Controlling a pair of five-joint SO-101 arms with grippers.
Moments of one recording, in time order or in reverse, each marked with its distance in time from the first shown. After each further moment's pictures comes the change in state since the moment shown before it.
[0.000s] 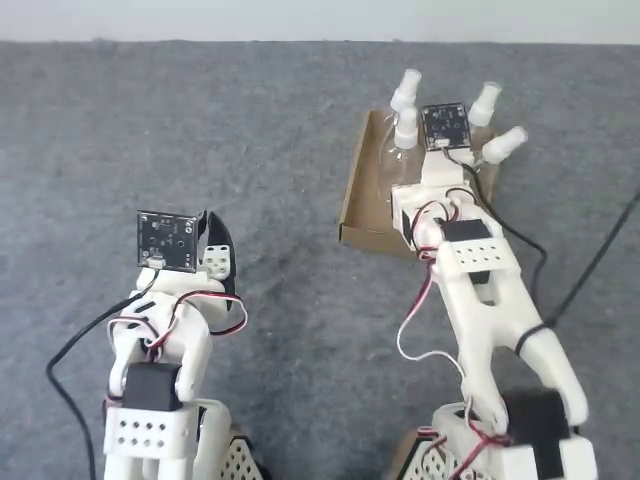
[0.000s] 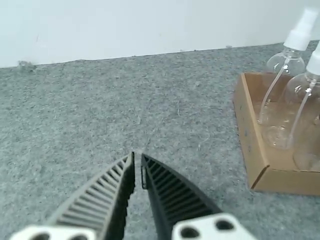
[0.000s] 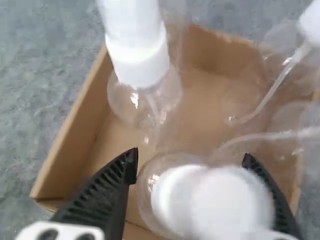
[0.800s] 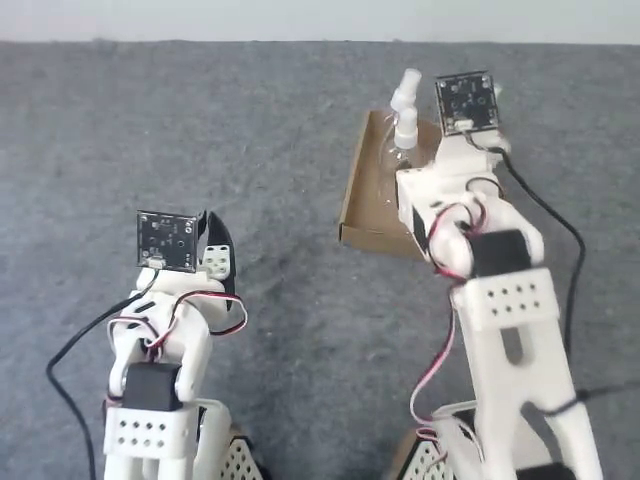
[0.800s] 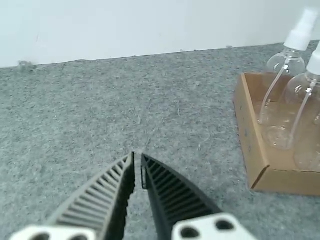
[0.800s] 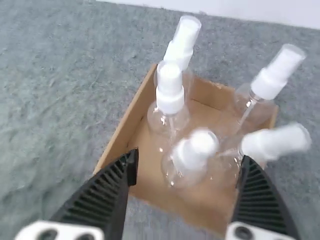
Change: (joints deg) left arm -0.1 0.0 0.0 0.0 0.0; right arm -2.4 -22.1 -11.7 29.0 0.0
